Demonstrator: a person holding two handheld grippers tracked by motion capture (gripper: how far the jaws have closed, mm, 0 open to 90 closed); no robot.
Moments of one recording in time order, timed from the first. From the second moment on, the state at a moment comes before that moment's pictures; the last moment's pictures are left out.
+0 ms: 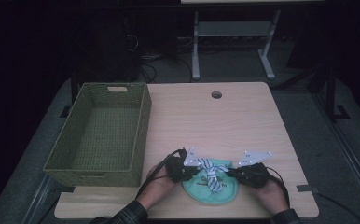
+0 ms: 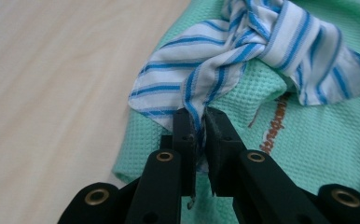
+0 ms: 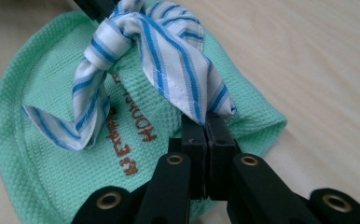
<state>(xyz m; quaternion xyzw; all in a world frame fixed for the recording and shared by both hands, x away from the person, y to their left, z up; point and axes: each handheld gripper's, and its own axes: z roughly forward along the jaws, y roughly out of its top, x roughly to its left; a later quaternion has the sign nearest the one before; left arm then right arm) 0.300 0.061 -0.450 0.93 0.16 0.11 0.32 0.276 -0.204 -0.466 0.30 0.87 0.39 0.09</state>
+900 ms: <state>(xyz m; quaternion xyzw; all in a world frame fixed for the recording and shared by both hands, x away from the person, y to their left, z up) 0.321 0.090 -0.408 0.89 0.21 0.07 0.40 0.301 -0.224 -0.422 0.30 0.84 0.44 0.10</state>
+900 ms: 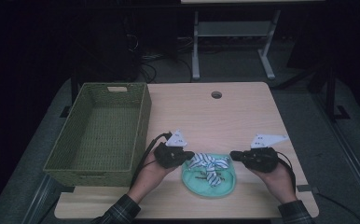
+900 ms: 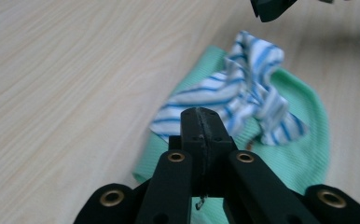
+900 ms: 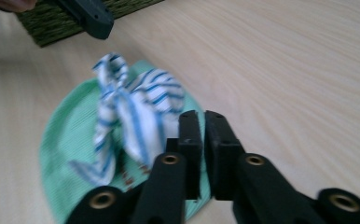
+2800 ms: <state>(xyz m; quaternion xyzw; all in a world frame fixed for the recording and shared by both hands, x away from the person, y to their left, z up) 0.316 0.071 -0.411 0.91 0.20 0.04 0.37 0.295 -0.201 -0.435 0.26 0.86 0.44 0.05</state>
